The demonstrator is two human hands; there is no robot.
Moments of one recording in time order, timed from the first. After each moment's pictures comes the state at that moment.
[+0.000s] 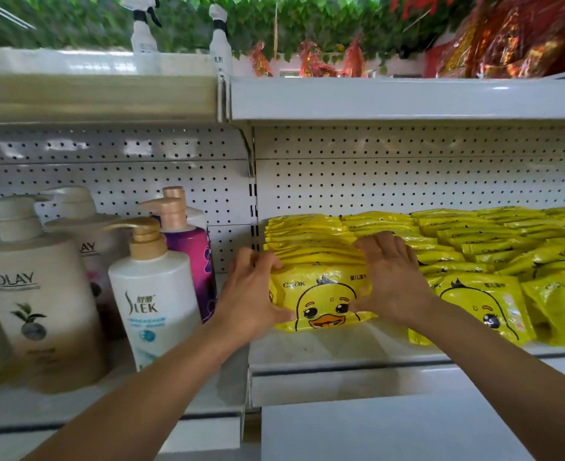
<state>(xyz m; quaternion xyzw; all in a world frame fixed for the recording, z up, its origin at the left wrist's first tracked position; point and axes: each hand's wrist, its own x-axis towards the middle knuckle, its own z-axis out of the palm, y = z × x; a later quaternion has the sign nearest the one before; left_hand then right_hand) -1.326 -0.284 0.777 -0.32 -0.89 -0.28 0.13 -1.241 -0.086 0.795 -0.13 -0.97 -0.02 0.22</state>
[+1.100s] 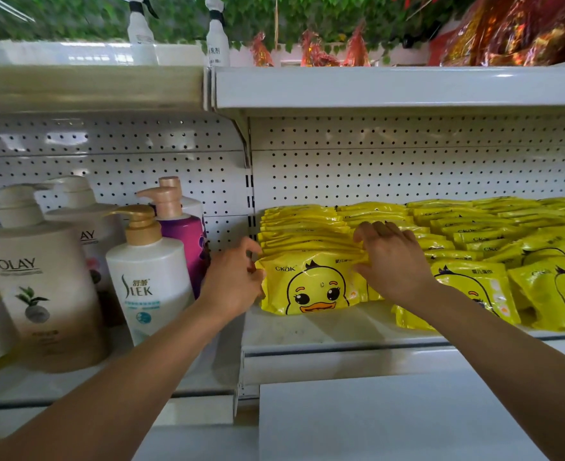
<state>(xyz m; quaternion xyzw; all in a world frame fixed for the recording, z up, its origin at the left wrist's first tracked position) -1.329 -0.288 0.781 -0.25 -0.87 -0.40 0.12 -1.240 -0.071 0.797 -0.11 -0.95 -0.09 0.28</state>
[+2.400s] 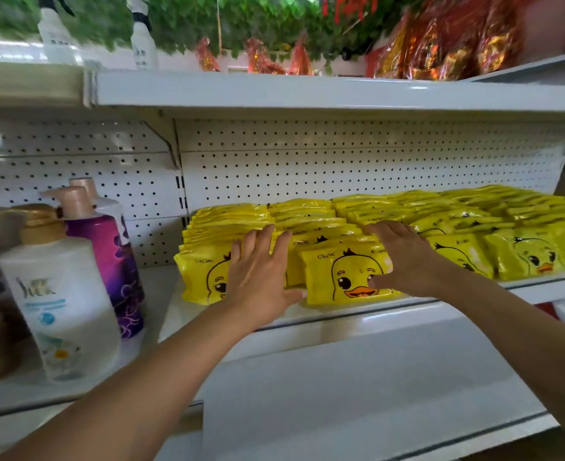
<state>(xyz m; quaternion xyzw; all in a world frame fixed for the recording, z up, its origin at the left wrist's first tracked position) -1.240 -0.182 0.781 -0.40 -0.88 -0.10 0.24 -1.124 0.019 0.805 -0.18 -0.97 0.02 0.16</state>
